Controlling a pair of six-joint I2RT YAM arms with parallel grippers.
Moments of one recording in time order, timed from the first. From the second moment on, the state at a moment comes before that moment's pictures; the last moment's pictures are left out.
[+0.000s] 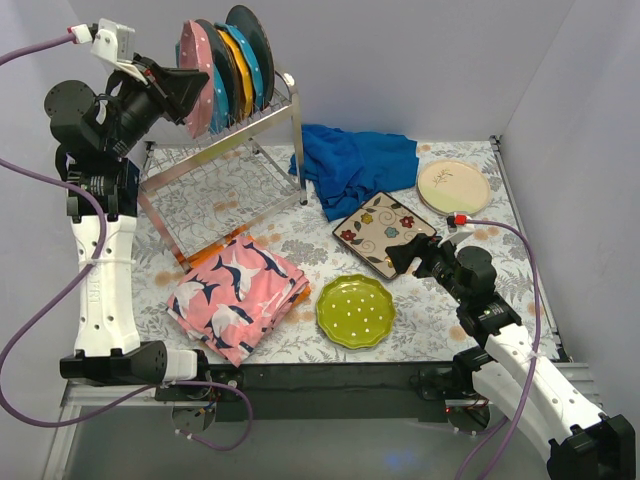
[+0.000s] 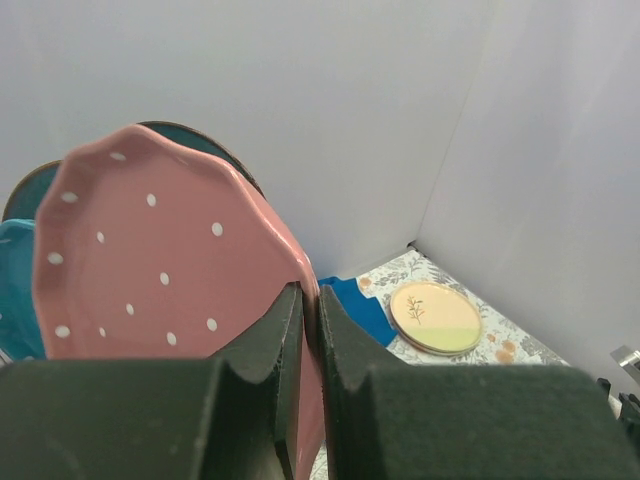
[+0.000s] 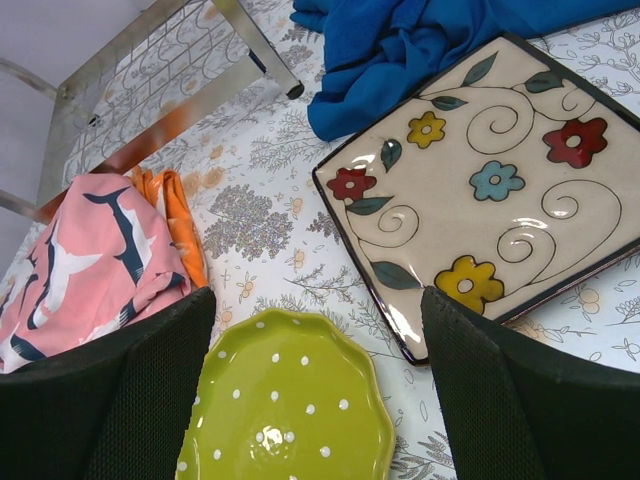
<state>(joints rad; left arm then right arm) 0.03 1.33 1.85 -0.21 0.63 -0.30 0.41 0.66 0.39 0.07 -0.13 0.49</state>
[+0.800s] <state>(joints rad) 0.03 1.24 1.76 -0.24 0.66 -0.26 0.50 0.87 0.67 0.14 -0.28 0.70</state>
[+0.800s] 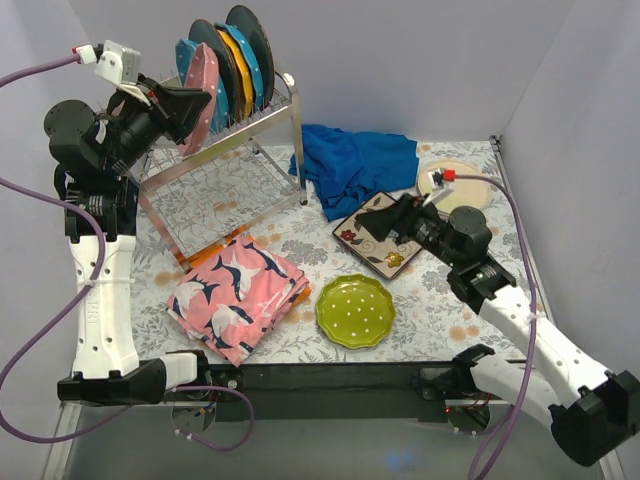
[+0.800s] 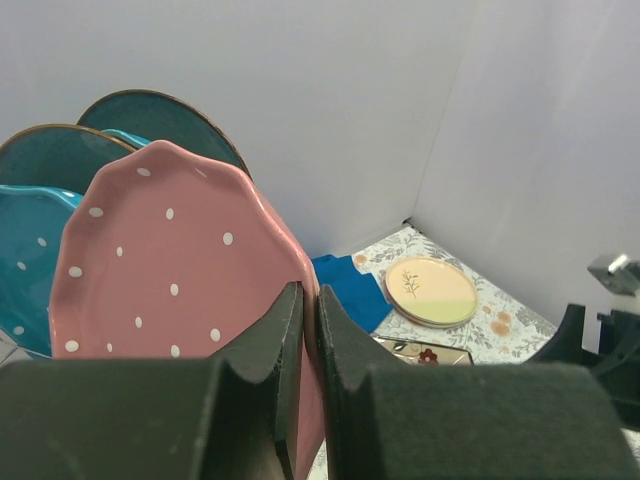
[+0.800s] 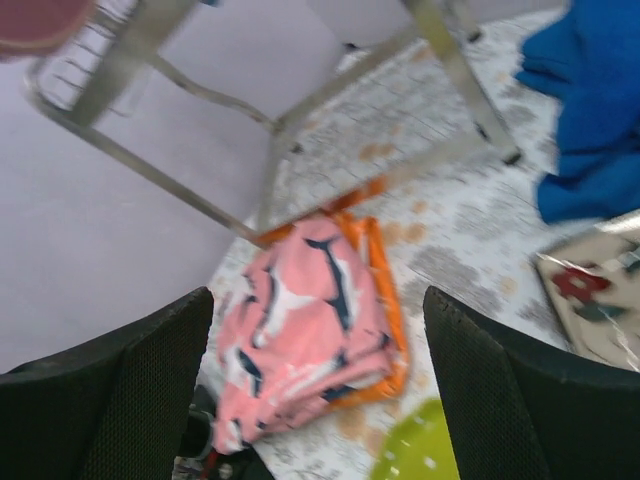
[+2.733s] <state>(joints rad) 0.01 0.94 1.26 0.05 0.82 -0.17 0.94 1.80 1.84 0.31 0.03 0.94</state>
